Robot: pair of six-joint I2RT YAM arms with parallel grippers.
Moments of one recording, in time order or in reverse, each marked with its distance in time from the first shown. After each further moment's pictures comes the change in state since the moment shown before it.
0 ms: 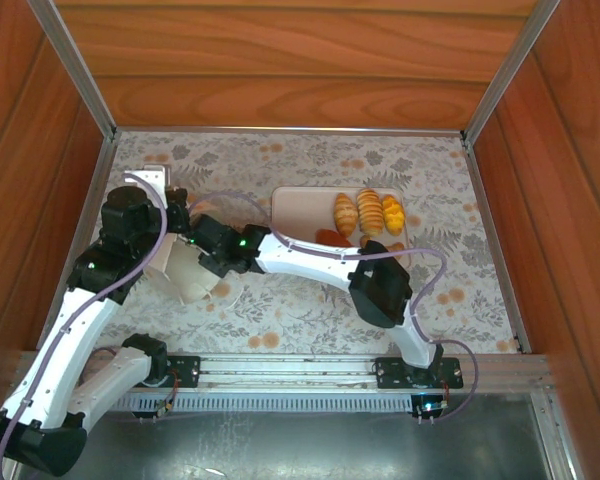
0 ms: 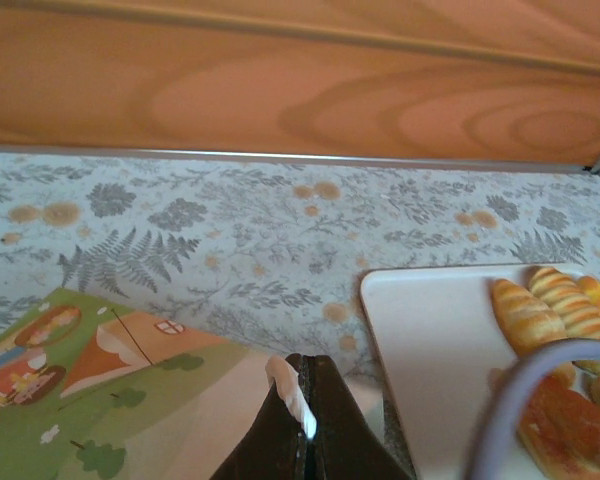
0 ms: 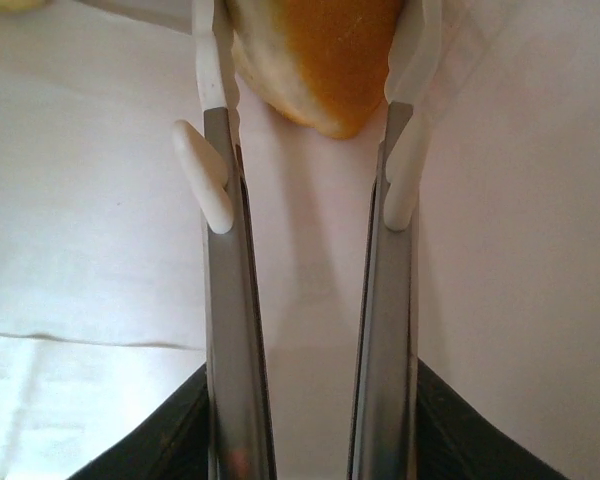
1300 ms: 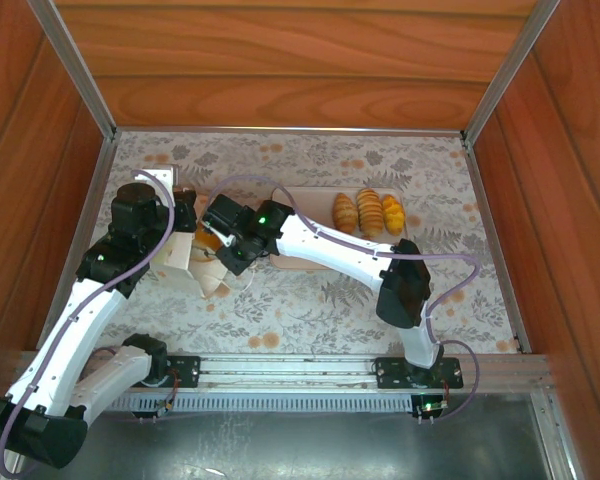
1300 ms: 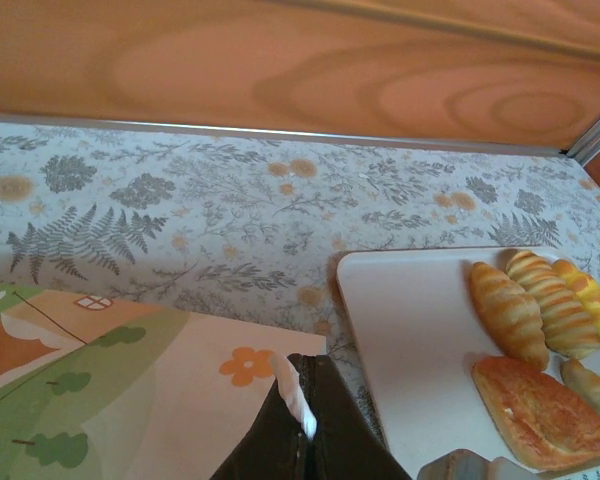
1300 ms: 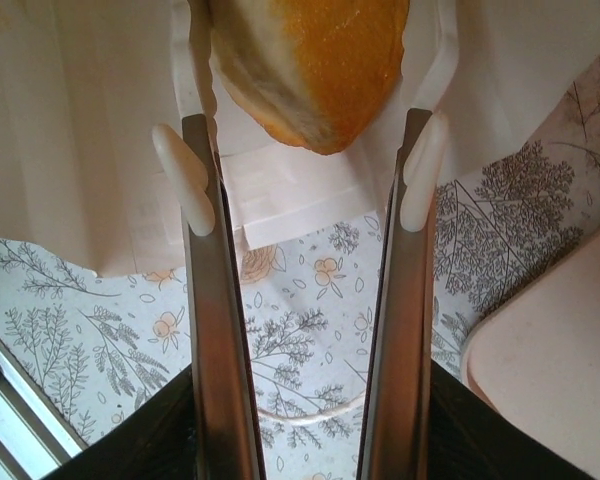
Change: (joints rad) left arm 0.000 0.048 -0.022 0.030 0.051 -0.035; right arm -0.045 -0.095 0.087 -0.373 -0.187 0.190
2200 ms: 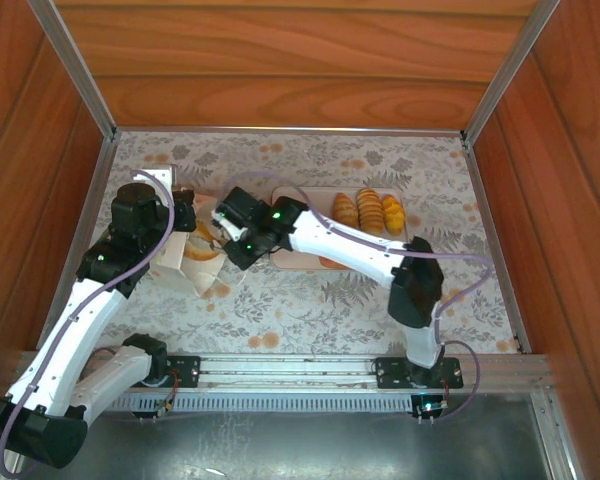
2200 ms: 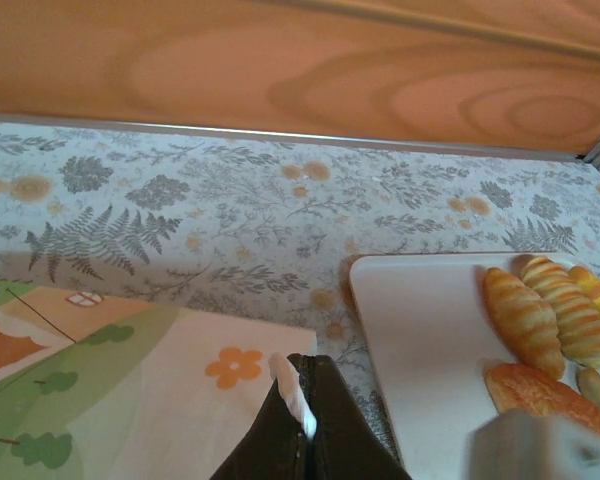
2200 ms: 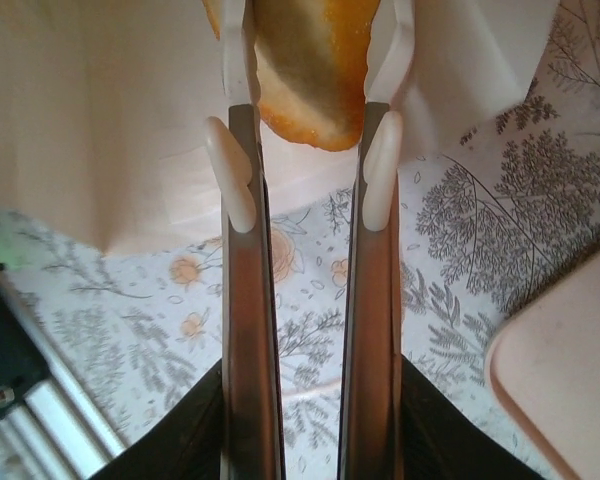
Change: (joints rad) left arm 0.000 0.000 -0.003 0.000 -0.035 0.000; right arm -0.066 -0.104 -0.136 0.097 -0.134 0.043
